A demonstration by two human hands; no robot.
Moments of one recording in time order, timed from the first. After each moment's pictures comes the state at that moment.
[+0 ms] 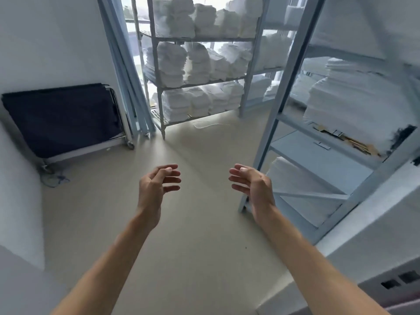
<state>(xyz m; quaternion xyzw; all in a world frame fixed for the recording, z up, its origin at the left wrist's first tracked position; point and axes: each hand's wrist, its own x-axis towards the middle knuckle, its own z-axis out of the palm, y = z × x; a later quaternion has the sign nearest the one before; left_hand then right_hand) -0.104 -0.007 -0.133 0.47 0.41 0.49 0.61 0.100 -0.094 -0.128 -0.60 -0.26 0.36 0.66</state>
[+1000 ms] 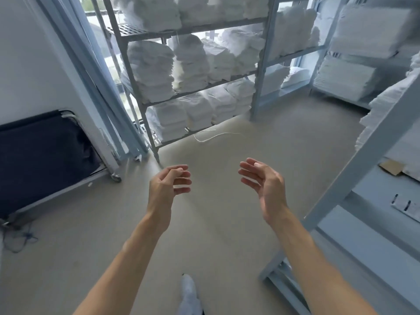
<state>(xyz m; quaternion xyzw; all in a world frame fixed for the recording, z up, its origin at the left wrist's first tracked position) 0.258 0.550 -0.155 0.47 0.43 0.46 0.62 0.465 0.467 -0.171 -0.53 -0.21 0.39 0.72</state>
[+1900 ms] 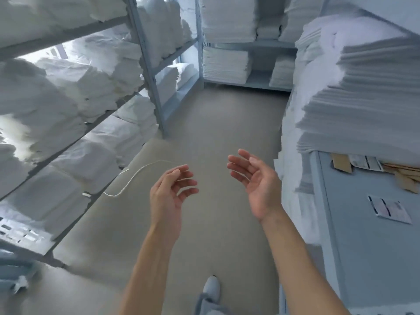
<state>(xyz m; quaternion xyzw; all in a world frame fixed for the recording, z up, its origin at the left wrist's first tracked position) 0.651 0.919 -0.172 0.47 0.23 0.29 0.80 0.761 0.775 -0.172 -0.47 -0.03 0.20 0.86</state>
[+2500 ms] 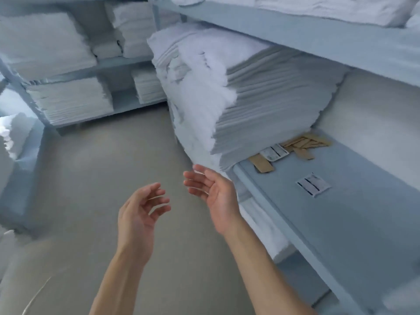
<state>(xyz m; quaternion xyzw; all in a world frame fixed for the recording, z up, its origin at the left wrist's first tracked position) 1.011 0.991 -0.178 0.52 0.07 -0.02 0.85 1.006 0.826 -0.172 -0.46 0.10 -0.02 0.88</state>
